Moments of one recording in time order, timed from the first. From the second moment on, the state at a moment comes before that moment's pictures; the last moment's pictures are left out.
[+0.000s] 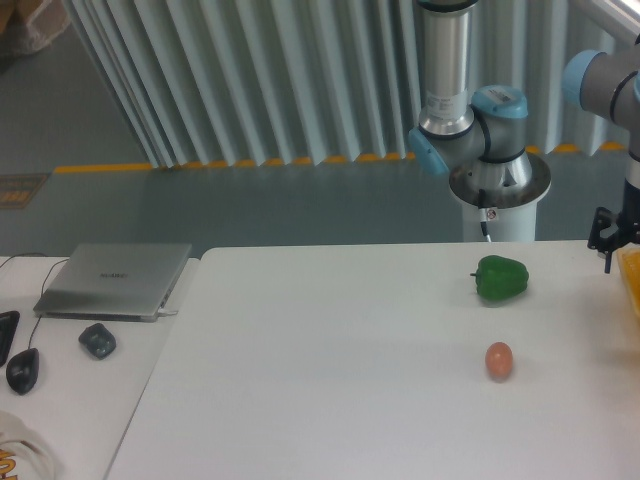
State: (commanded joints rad) arm 2.68 -1.74 -1.66 -1.26 1.64 0.92
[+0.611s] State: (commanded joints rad) arm 2.69 -1.75 -1.66 -1.26 1.69 0.99
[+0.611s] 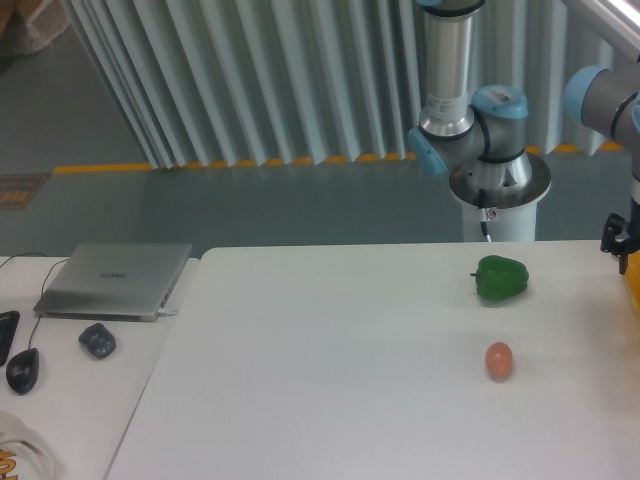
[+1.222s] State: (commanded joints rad) arm 2.74 -1.77 -1.67 -1.29 1.70 0.99
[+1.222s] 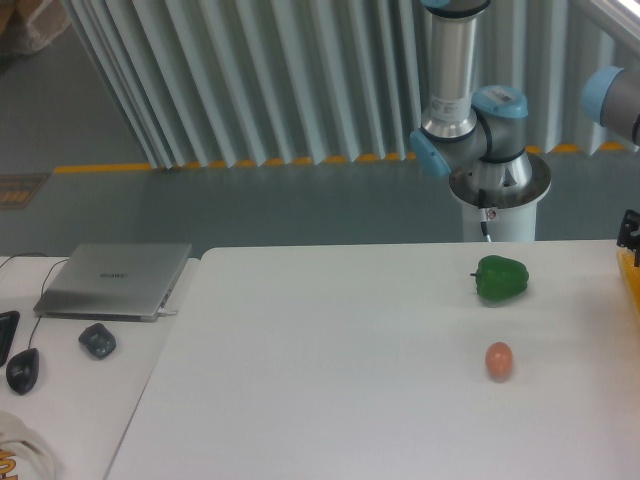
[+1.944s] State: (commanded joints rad) arm 2.78 -1.83 -1.67 -1.29 1.76 1.02
